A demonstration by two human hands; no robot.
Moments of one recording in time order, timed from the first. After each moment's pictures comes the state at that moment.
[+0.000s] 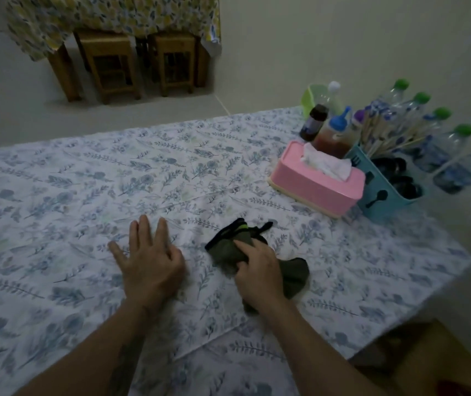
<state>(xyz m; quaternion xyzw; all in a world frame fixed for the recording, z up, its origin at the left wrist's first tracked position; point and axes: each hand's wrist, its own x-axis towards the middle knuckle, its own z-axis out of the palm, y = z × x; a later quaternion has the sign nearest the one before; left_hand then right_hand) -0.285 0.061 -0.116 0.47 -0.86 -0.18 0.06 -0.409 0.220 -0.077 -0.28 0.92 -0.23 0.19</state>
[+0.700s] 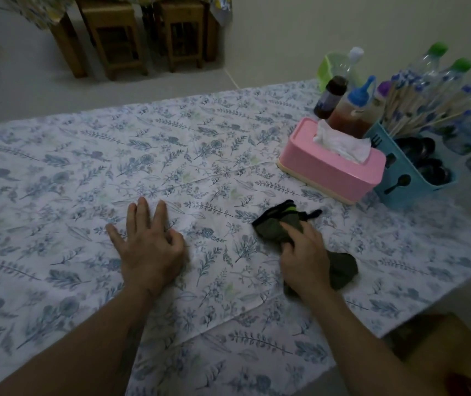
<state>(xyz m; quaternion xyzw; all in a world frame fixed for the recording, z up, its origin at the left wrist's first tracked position) -0.289 0.064 -0.115 0.49 -0.86 -0.15 0.07 -0.462 0.270 -0.085 -0.26 0.93 -0.23 0.10</state>
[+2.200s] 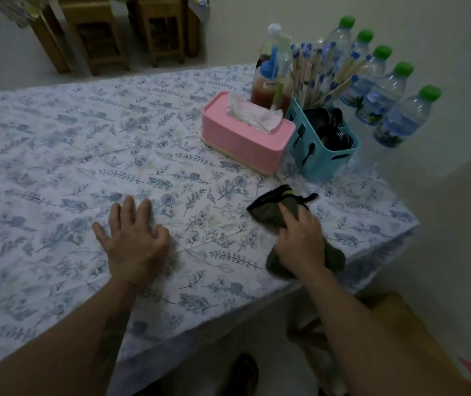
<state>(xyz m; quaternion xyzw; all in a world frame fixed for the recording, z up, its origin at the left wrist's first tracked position) -0.360 0.237 -0.113 0.50 -0.85 -0.16 0.08 -0.578 0.447 -0.094 -0.31 0.94 -0.14 0.06</state>
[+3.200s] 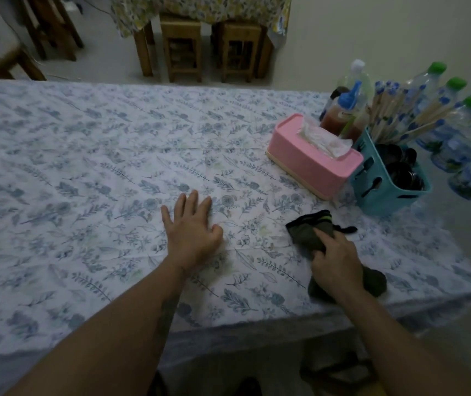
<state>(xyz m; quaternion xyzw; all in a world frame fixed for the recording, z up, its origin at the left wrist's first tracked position) -0.346 0.230 -0.105 0.49 -0.85 -0.20 0.08 -0.558 0.420 -0.078 -0.34 0.92 -0.14 0.12</state>
